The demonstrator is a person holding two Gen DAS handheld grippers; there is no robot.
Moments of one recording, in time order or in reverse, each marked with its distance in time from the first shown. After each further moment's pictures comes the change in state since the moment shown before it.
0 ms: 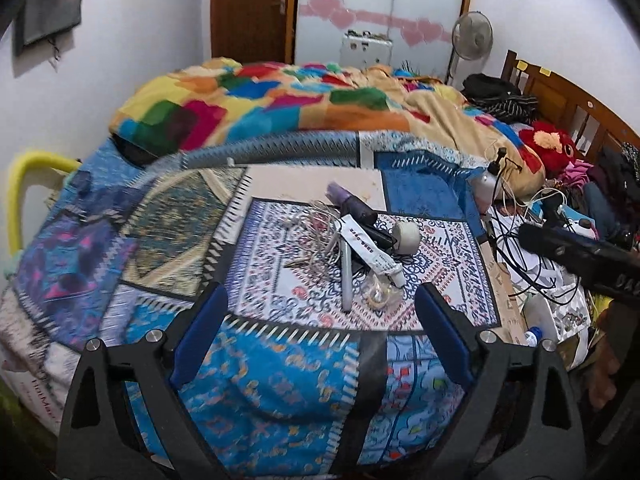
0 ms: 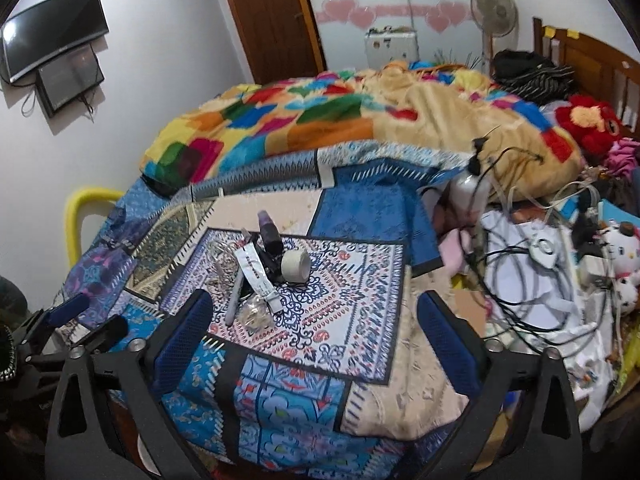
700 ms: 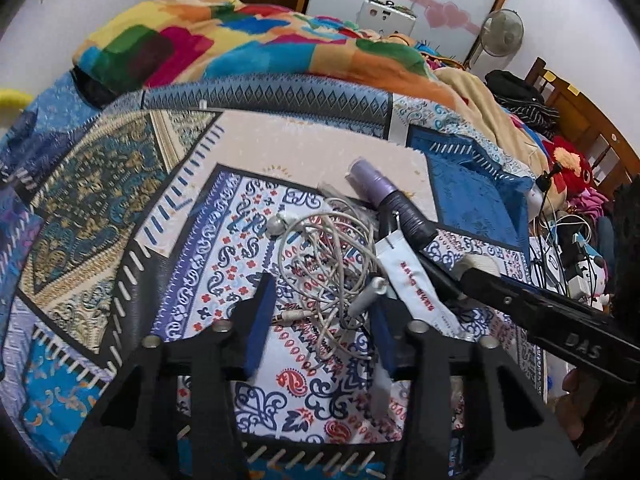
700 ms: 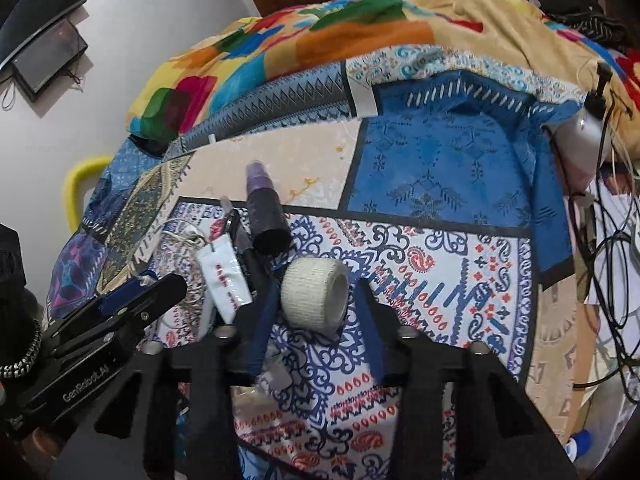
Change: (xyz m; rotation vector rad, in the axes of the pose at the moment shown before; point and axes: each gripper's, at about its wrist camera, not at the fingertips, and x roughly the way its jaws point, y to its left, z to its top) left arm 0.146 0.033 0.021 -0.145 0.130 -0.086; right arm 0.154 -0.001 0.018 0.049 0.218 0.119
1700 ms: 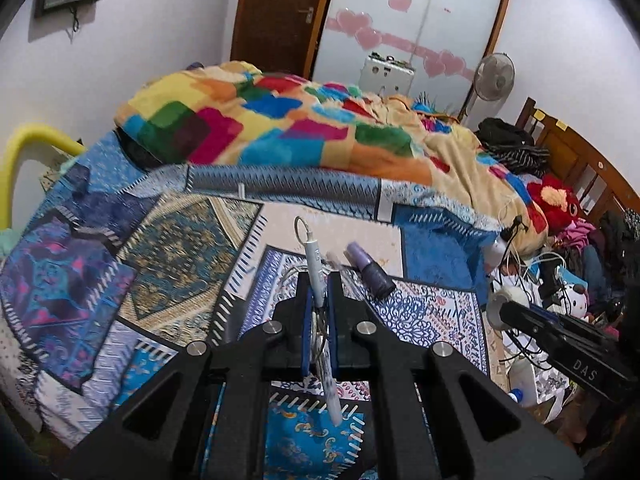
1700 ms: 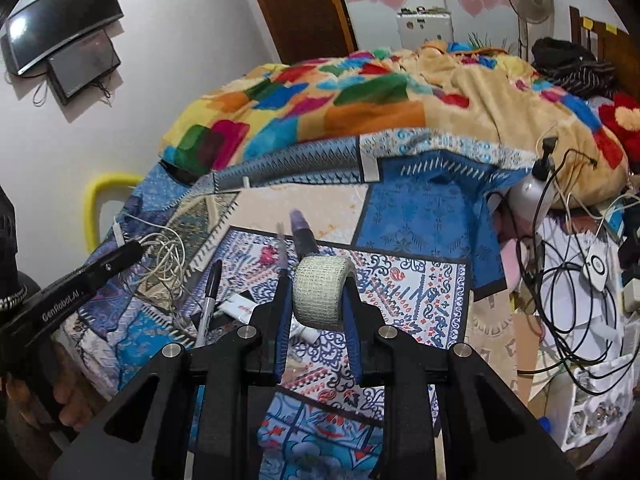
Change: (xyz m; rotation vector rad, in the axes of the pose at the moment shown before) left arm -0.146 -0.005 0.022 0.010 -0.200 0.053; right arm -0.105 0.034 -0.009 -0.088 -0.166 -0.028
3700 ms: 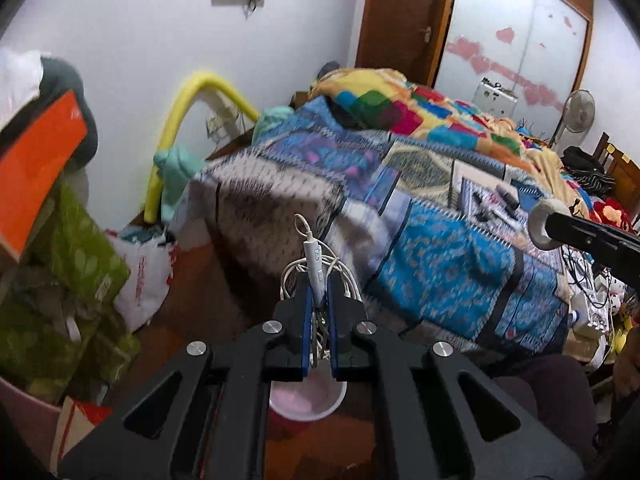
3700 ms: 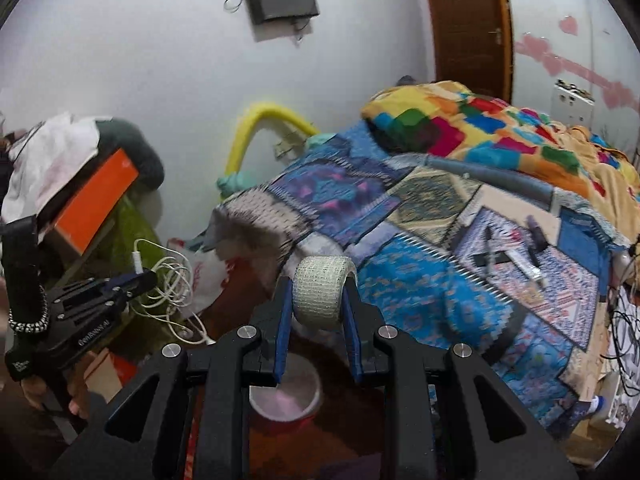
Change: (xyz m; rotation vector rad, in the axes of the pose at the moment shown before) left arm -0.304 0.209 -0.213 -0.197 -0.006 0.326; right arm -0.109 0.281 -0.140 -0.417 0.025 0.288
